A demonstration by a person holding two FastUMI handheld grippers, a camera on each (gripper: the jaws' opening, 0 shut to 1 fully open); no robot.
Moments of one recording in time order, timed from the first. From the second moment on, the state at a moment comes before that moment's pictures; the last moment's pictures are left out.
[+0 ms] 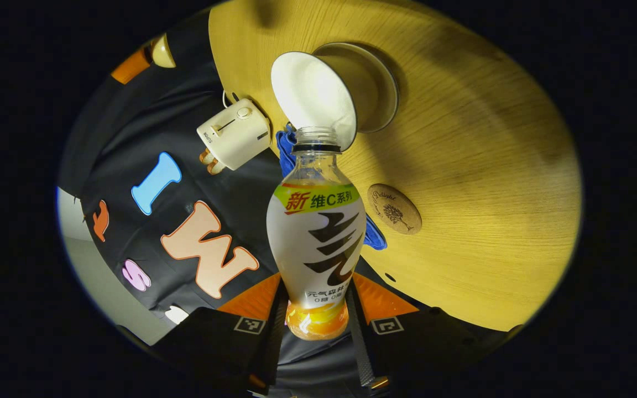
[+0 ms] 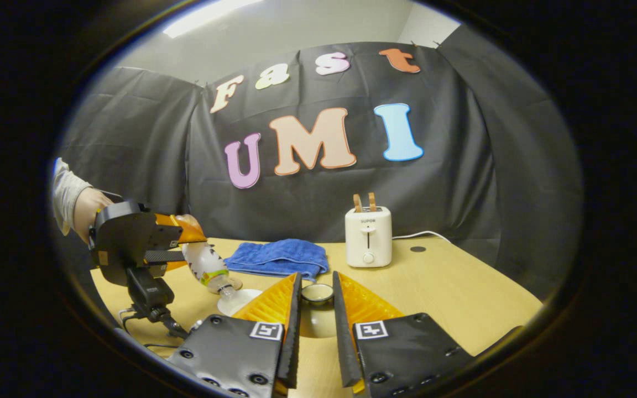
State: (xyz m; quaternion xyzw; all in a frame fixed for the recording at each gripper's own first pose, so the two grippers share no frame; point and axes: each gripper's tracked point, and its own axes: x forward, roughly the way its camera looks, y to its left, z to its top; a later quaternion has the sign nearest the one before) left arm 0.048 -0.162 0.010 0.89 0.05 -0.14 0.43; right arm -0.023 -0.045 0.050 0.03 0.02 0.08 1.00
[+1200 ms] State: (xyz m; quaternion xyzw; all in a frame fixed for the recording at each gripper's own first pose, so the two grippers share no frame) left arm -0.013 -0.135 -0.044 0.49 0.15 -0.25 0.82; right arm -0.015 0.007 0.041 0.01 0.03 0.12 0.99
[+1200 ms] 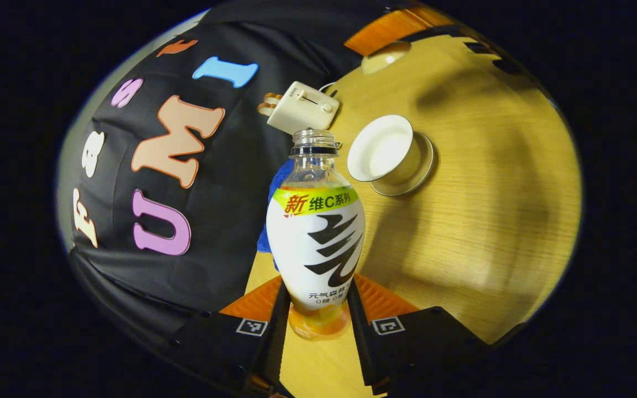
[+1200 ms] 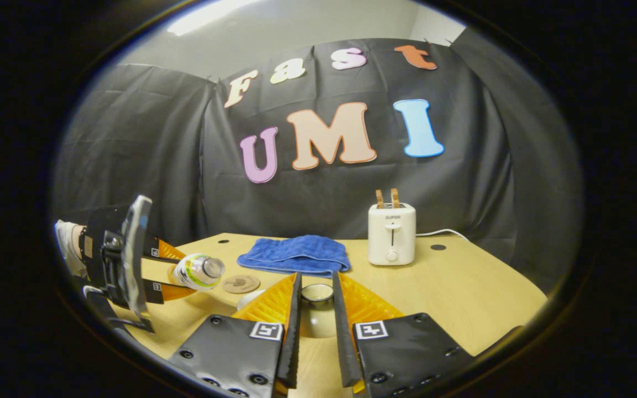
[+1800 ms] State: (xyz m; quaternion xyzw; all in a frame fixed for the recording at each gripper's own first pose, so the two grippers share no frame) left arm -0.018 -0.141 -0.025 0.14 0.11 -0.26 0.95; right arm 0.006 0.056 0.024 0.01 0.05 0.14 0.99
